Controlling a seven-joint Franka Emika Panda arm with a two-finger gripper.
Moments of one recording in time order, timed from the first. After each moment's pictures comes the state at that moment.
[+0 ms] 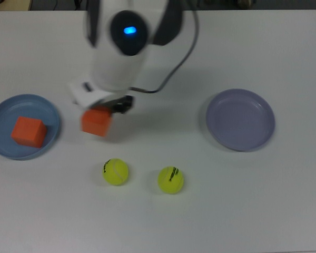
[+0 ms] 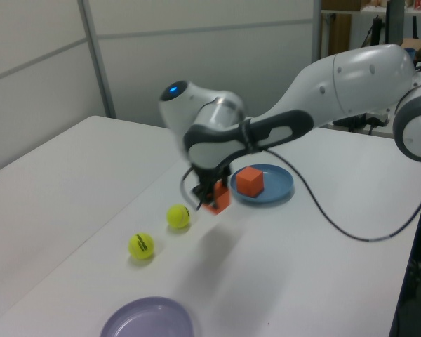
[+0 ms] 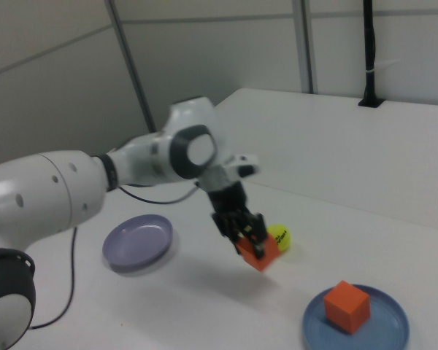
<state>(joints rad) 0.05 0.47 0.15 -1.46 -0.36 1.81 0.24</state>
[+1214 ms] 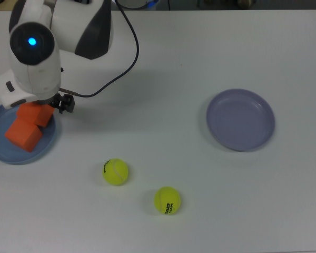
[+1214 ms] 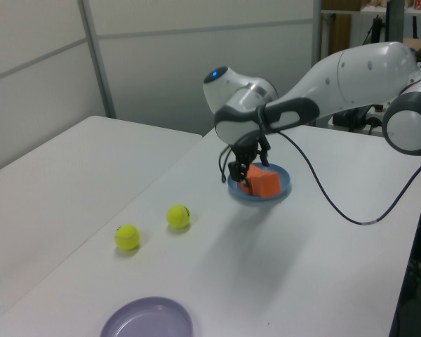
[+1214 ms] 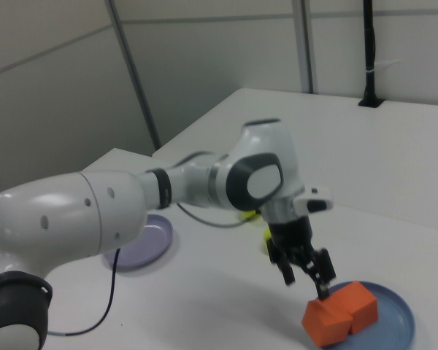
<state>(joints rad) -0.05 0.51 0.02 -1.43 -0.30 1.82 0.11</state>
